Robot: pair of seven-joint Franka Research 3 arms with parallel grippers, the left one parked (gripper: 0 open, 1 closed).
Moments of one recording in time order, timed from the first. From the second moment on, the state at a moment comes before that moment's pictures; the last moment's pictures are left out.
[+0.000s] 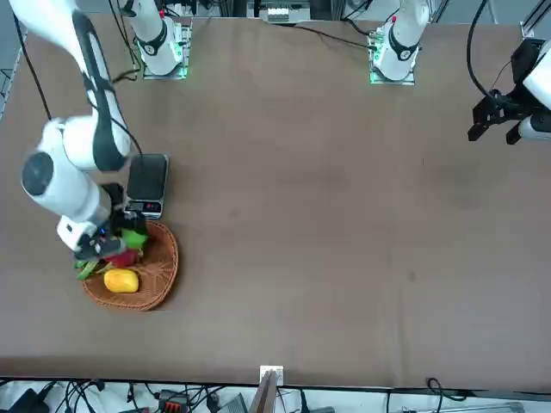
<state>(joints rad) 0.13 0.51 -0.02 -1.65 0.05 2.19 -0.13</state>
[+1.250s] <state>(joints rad) 0.15 0.77 -0.03 -1.44 0.05 2.20 -0.15</state>
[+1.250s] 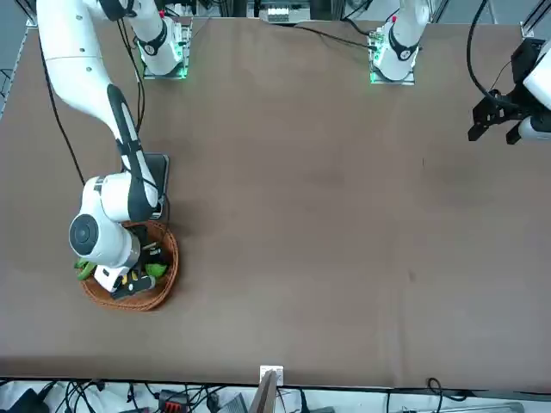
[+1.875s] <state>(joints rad) 0.13 0.75 -0.04 -1.41 0.05 2.22 -0.15</state>
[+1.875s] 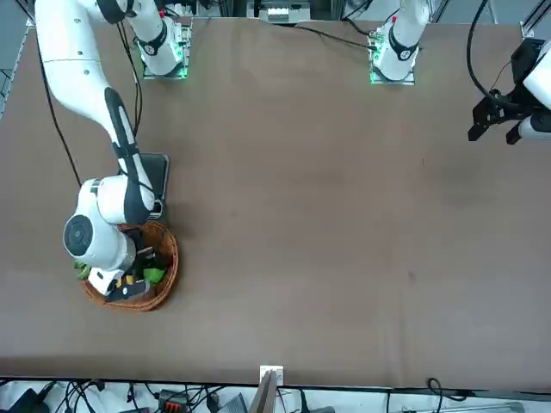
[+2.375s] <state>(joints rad) 0.14 0.53 -0.03 -1.38 0.05 2.00 -0.06</state>
